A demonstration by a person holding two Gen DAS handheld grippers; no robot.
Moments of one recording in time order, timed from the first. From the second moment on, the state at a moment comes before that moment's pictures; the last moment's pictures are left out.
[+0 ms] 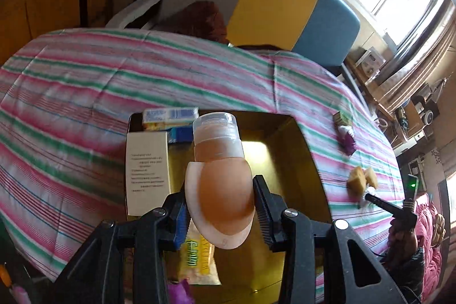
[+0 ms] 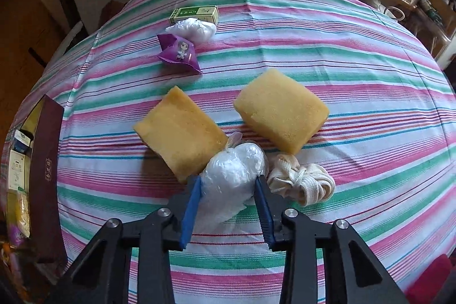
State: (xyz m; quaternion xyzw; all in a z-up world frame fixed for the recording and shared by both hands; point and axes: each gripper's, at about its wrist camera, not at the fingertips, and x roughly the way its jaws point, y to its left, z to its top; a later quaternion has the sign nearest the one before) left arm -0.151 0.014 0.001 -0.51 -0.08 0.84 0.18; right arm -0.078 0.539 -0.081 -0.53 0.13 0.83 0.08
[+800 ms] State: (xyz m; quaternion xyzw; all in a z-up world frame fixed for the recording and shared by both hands) left arm -0.202 0.050 -0.081 -0.57 -0.02 0.81 0.15; right arm -0.081 0.535 -0.083 -0.53 0.11 0.84 0.08
